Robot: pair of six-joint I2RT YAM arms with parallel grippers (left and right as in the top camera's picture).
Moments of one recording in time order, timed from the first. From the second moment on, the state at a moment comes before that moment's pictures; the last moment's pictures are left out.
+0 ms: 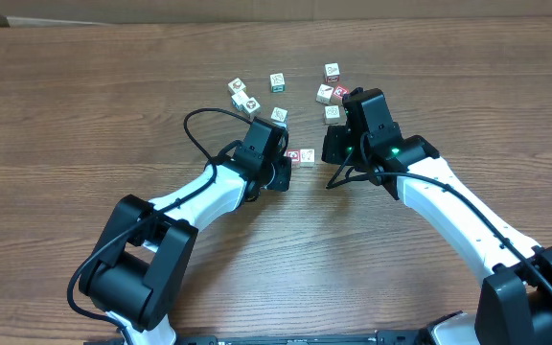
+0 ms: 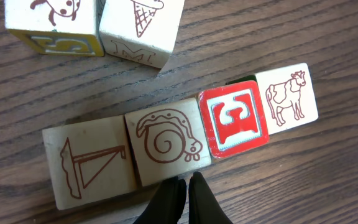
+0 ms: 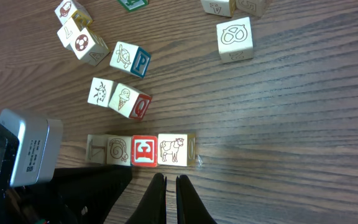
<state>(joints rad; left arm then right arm) -0.52 1.86 1.04 -0.21 0.08 -0.34 0.41 1.60 1.12 -0.46 -0.06 0.52</state>
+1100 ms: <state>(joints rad) -0.50 1.16 1.19 -0.74 -0.07 -0.31 0.41 1.24 1.12 -0.80 -0.10 0.47</state>
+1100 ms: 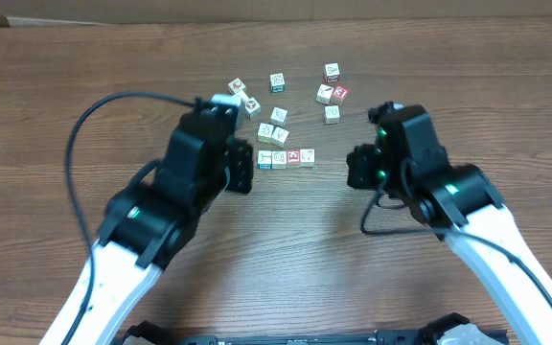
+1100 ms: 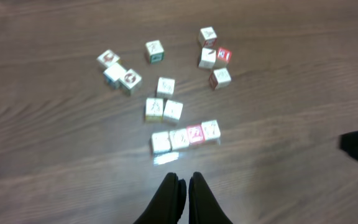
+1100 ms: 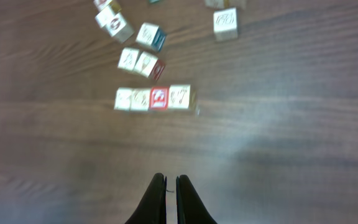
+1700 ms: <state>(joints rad) -0.81 0.58 0.92 -0.96 -0.17 -0.50 0.56 0.58 0.99 -1.02 -0.11 0.48</state>
